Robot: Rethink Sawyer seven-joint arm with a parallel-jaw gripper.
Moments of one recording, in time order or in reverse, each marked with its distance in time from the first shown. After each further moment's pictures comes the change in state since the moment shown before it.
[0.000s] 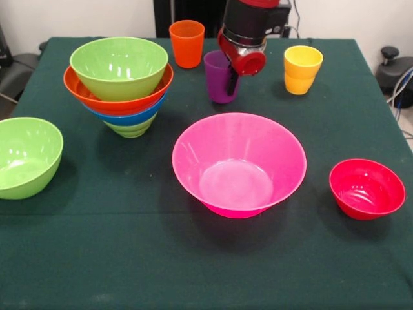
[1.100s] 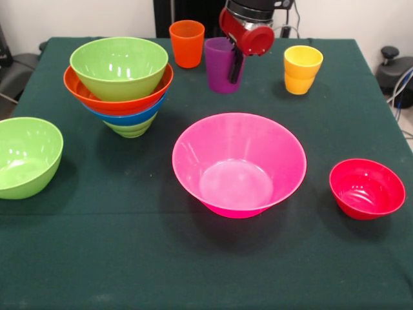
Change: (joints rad) arm 0.020 -0.107 -0.022 0.006 -0.023 0.000 0.000
